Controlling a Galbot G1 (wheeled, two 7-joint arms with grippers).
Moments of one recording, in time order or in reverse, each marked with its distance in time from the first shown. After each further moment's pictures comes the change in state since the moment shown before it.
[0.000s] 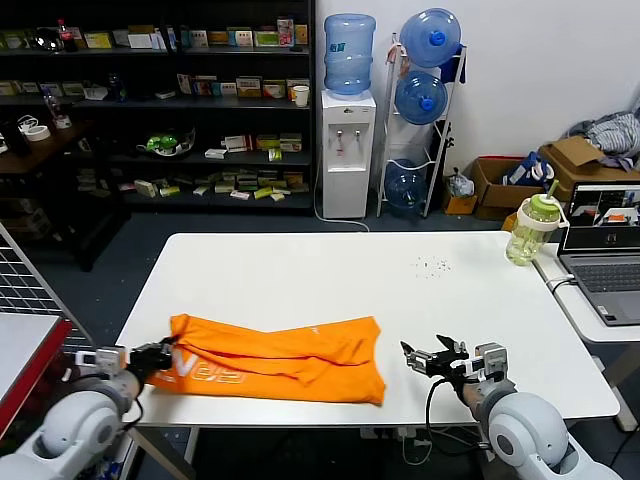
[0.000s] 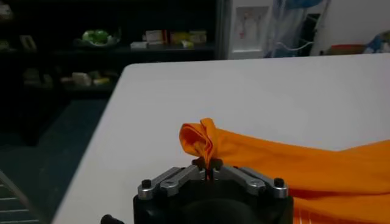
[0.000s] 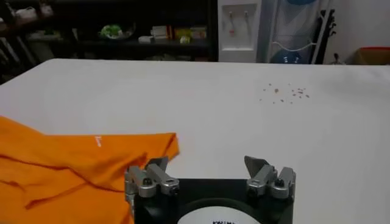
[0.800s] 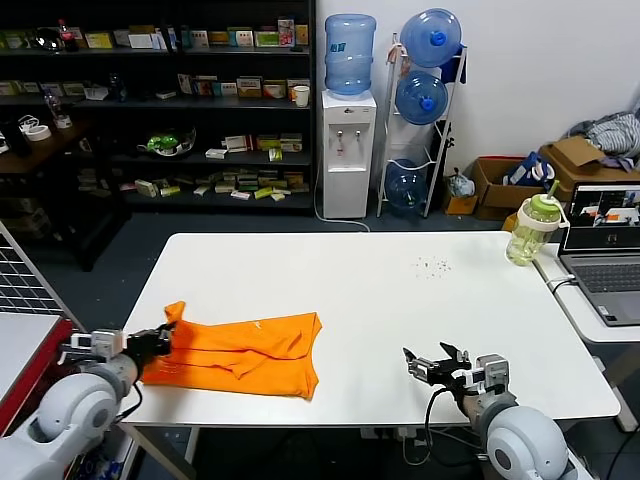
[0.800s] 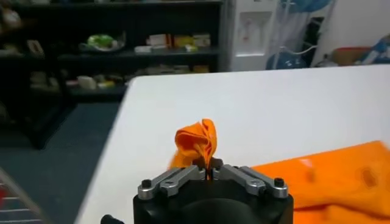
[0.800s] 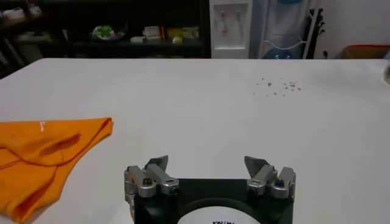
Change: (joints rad) left arm -0.083 -0.010 0.083 -0.118 -0.131 0.081 -0.118; right arm -0.077 0.060 0.046 0.023 -0.065 -0.001 0.005
